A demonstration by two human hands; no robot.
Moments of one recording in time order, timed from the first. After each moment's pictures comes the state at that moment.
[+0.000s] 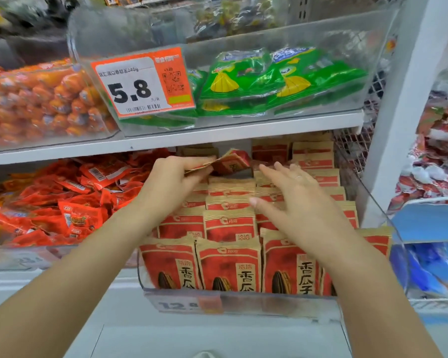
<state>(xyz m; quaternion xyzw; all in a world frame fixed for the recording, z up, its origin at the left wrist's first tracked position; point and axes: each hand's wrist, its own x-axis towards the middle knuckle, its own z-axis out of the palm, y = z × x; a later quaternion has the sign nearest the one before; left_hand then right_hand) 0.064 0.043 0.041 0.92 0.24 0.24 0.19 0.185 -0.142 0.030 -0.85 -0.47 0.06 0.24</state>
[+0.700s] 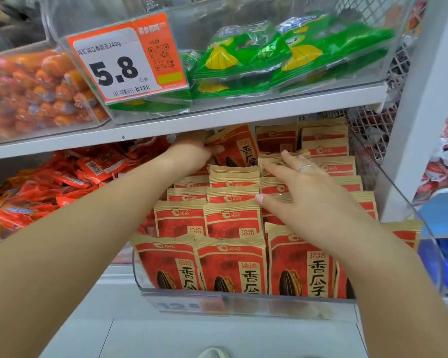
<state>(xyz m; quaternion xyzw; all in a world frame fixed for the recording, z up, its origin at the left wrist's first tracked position) 0.132 0.083 0.032 0.89 0.37 0.11 0.22 0.190 -0.137 0.026 -0.84 -0.47 0.12 0.23</state>
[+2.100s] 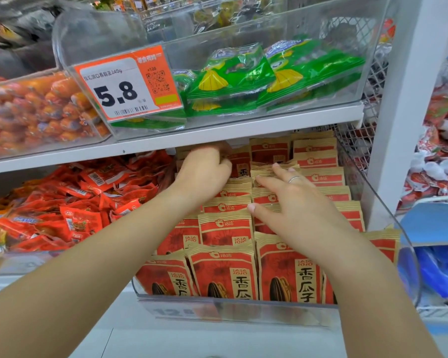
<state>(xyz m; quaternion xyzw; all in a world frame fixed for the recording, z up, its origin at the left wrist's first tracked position) 0.131 0.030 0.038 0.92 0.33 0.17 0.14 0.192 -0.139 0.025 -0.84 -0.47 0.12 0.25</state>
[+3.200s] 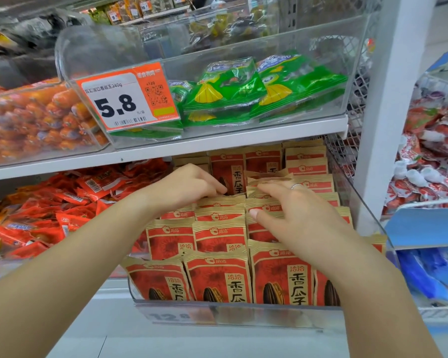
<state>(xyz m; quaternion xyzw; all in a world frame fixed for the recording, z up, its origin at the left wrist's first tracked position) 0.098 0.028 0.063 0.90 0.31 0.01 0.32 0.191 -0.156 0.038 -0.84 -0.46 0.12 0.26</state>
